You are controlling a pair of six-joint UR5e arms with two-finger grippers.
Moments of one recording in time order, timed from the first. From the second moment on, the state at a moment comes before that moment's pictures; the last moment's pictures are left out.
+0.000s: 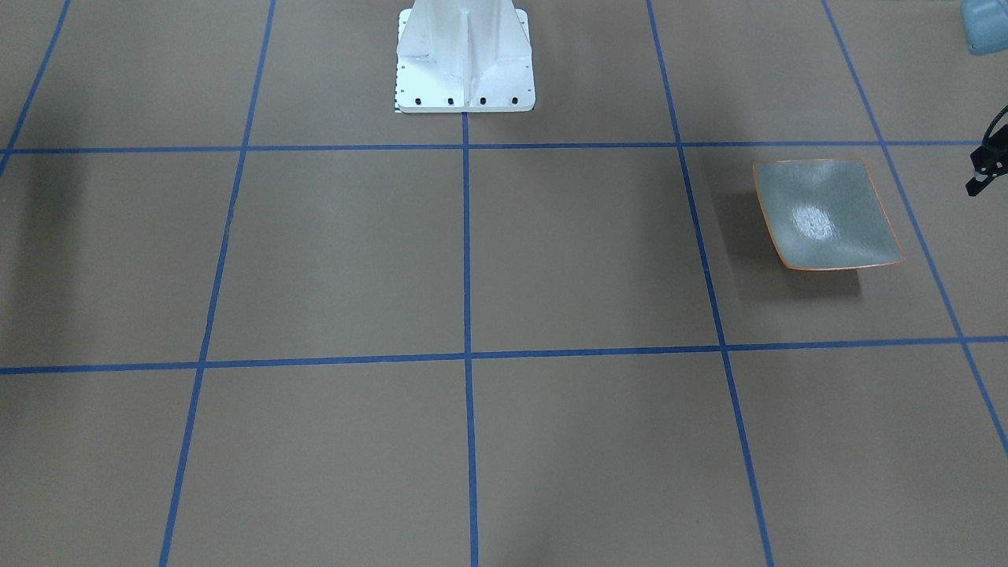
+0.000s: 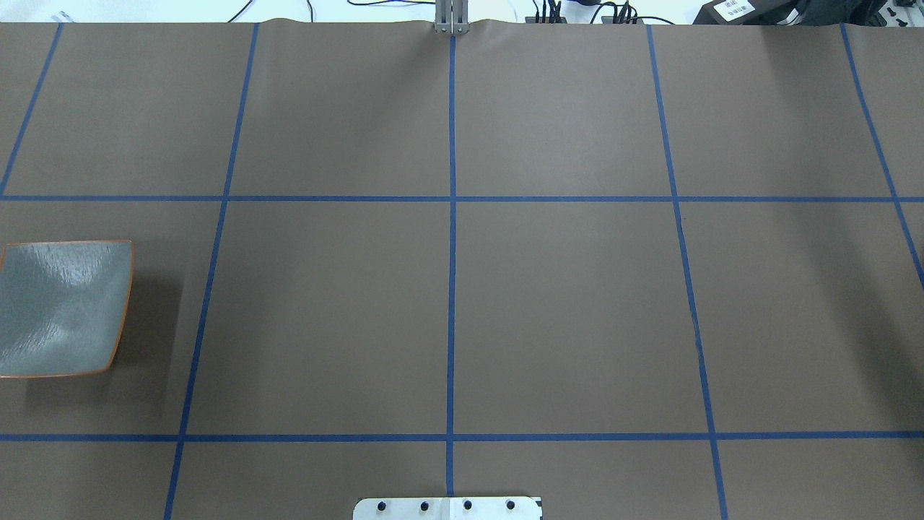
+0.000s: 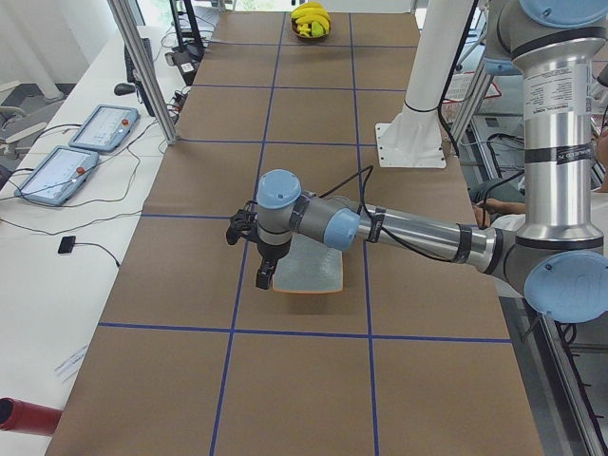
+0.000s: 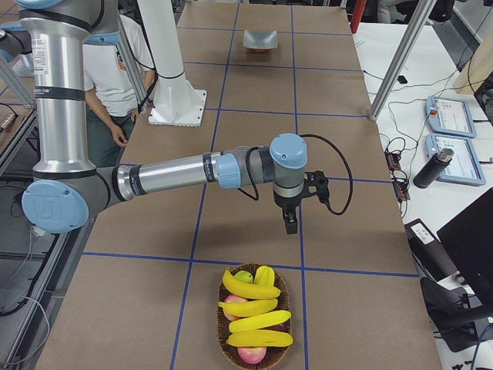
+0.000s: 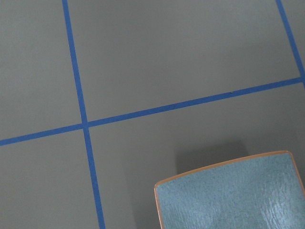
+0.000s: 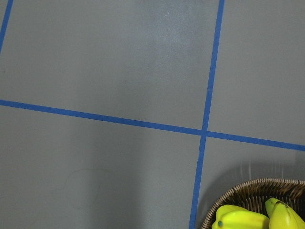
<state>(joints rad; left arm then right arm) -1.41 -1.45 -1.86 -1.74 -2.28 -0.11 1.52 -1.58 1.80 -1.58 2.34 0.04</state>
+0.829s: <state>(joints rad) -1.42 -1.45 -1.87 -1.75 -2.30 -0.19 1.52 -1.62 1.80 -1.55 2.36 0.04</state>
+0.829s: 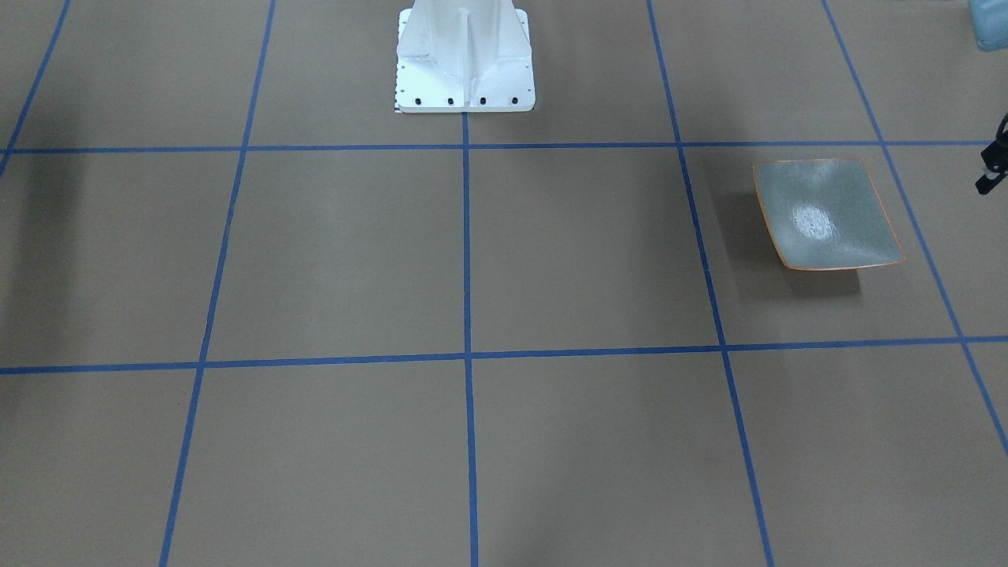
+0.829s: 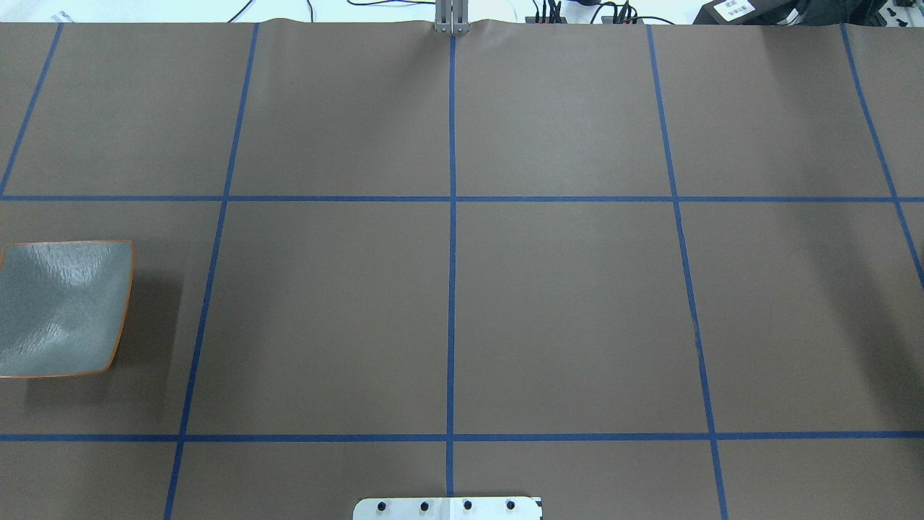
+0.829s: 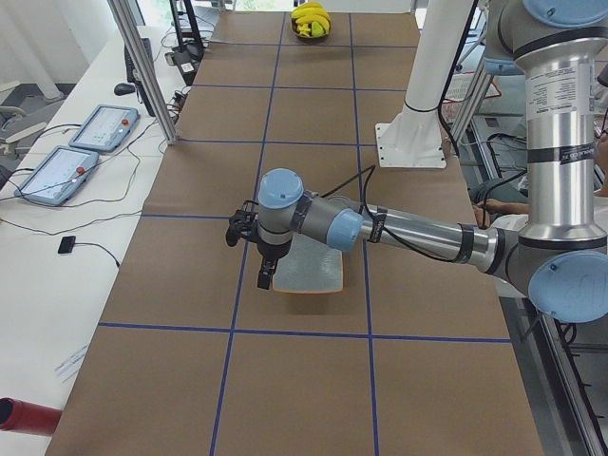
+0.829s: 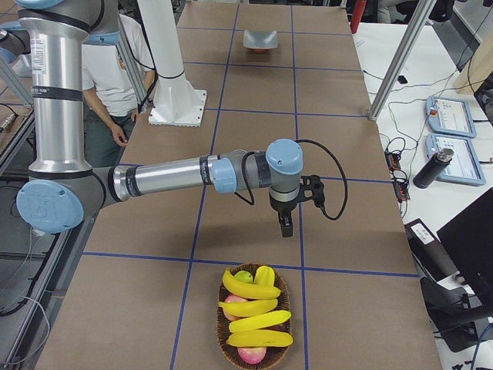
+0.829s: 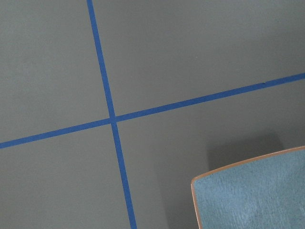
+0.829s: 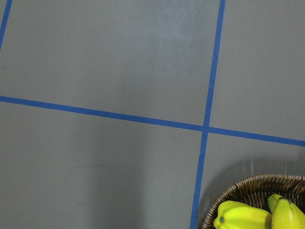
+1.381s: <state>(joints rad) -1.42 -1.46 -1.85 -1.74 -2.38 -0.24 1.52 -1.77 1.80 -1.37 2.35 0.07</state>
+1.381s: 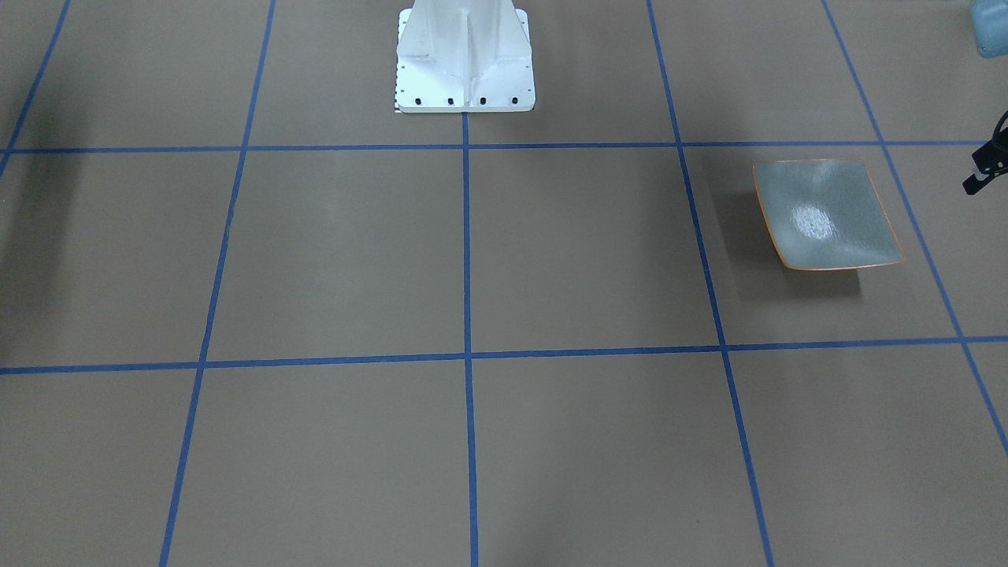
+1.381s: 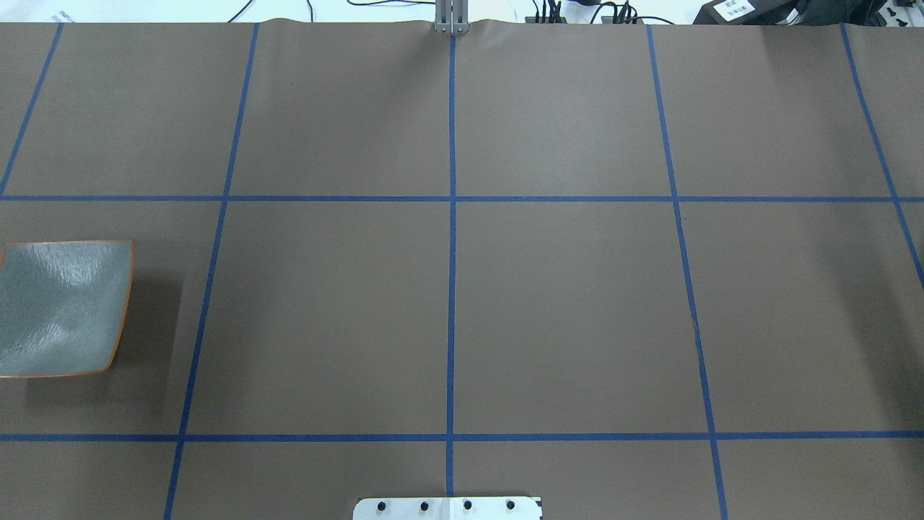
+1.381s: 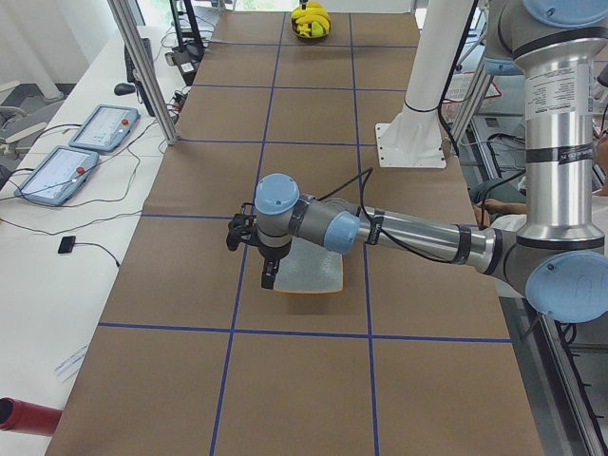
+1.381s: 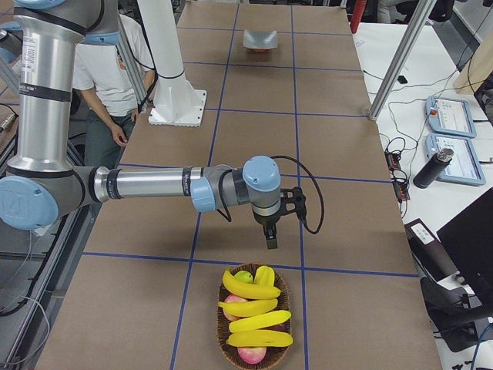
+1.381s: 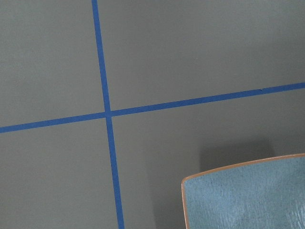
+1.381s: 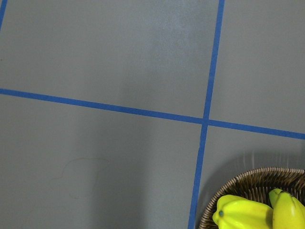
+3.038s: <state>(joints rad) -1.42 -1.46 -1.87 -1.76 -2.42 -0.28 1.48 -1.97 1.54 -0.76 2.27 0.81</state>
